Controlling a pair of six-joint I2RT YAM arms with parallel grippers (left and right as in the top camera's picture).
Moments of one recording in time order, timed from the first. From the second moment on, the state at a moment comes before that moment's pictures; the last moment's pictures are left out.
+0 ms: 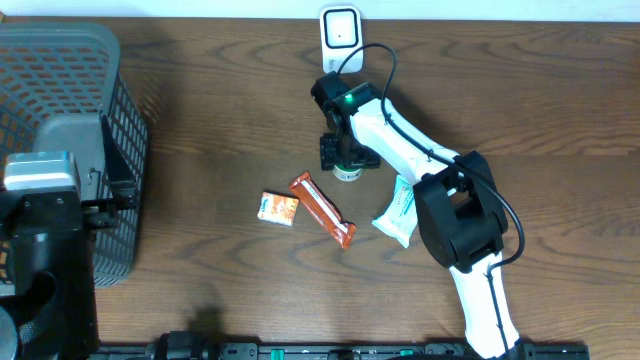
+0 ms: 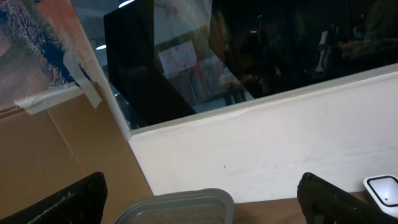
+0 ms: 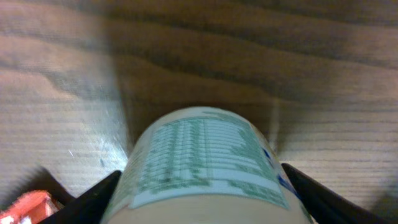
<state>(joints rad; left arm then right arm) 0.04 0.66 1.30 -0.49 -0.11 0.33 0.56 2.30 1.84 -1.07 0.01 0.53</state>
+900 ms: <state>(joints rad) 0.04 0.56 1.30 -0.46 -0.11 0.33 0.51 2.33 1.94 -1.37 0.01 0.53</state>
